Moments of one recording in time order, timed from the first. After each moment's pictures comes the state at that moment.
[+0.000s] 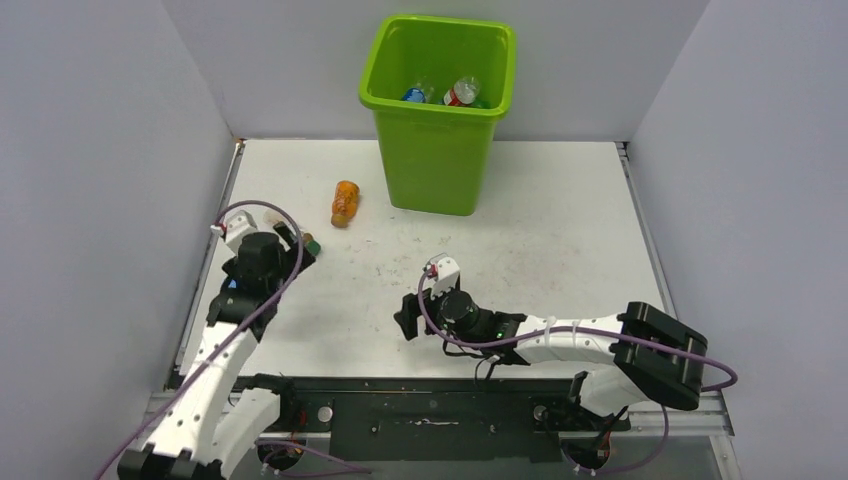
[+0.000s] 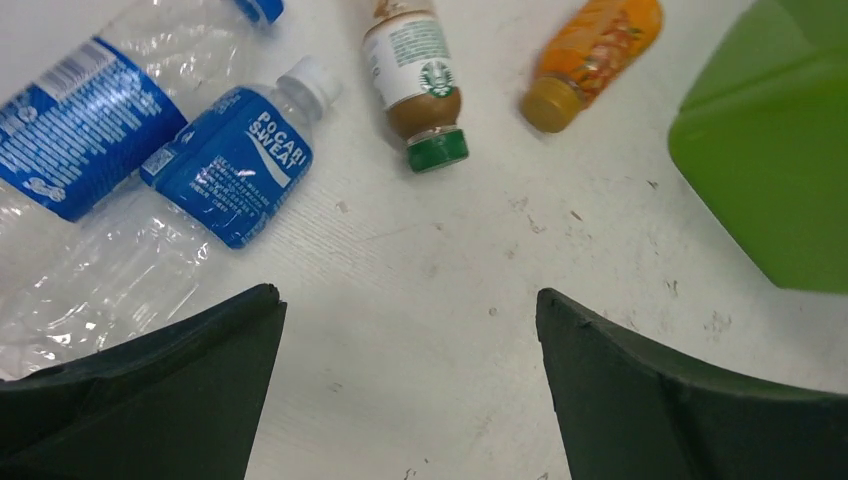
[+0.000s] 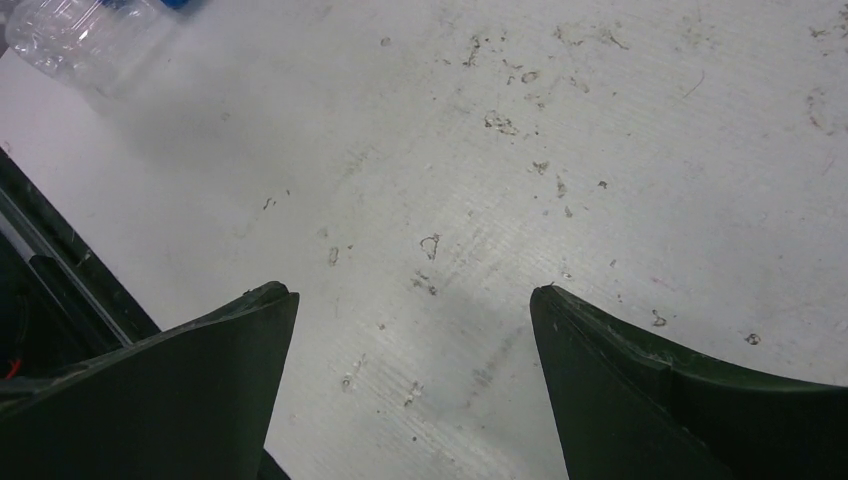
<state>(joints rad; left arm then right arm) -0.27 0.74 0.68 -0.50 -0.45 -0.65 1.14 1.39 0.58 0.37 0.31 0.47</state>
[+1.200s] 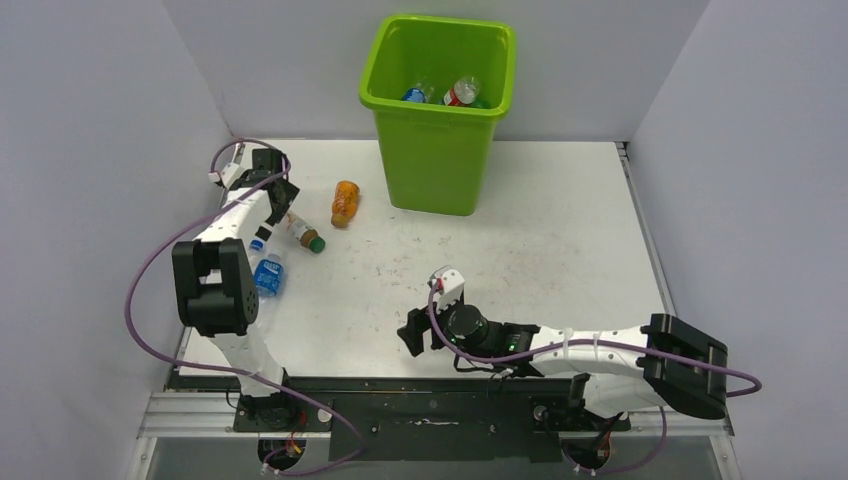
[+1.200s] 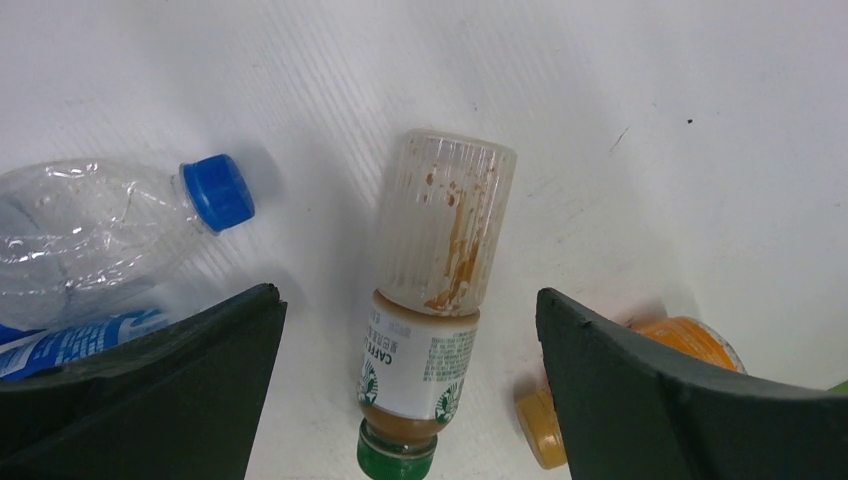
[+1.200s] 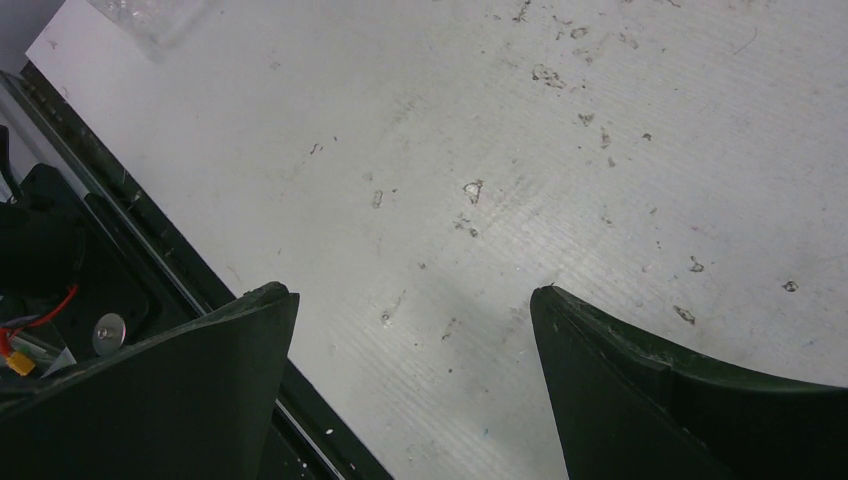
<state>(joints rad) 0.03 1.80 1.36 -0.57 -0.46 -1.00 1.19 1.28 0.52 0.31 0.29 0.50</state>
